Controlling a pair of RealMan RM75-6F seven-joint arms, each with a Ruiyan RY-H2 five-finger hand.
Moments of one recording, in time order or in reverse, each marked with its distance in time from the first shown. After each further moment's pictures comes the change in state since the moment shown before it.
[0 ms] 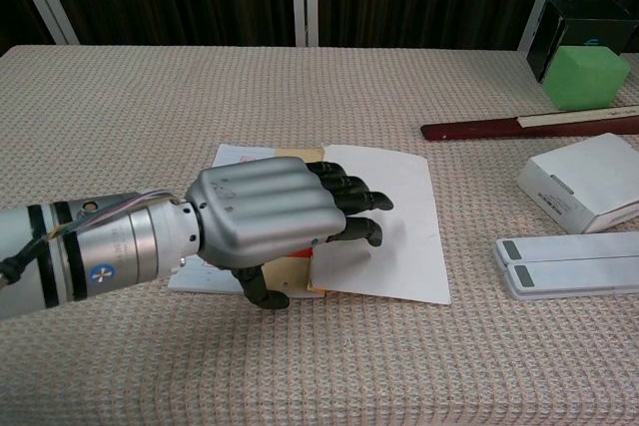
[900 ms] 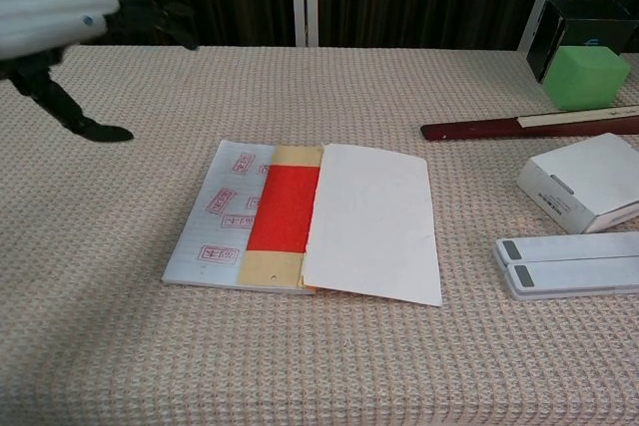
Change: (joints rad) left arm 0.234 0.435 -0.050 -0.234 -0.056 0.345 -0.296; right arm 0.019 0.023 0.016 0.040 0.067 -0.069 0.056
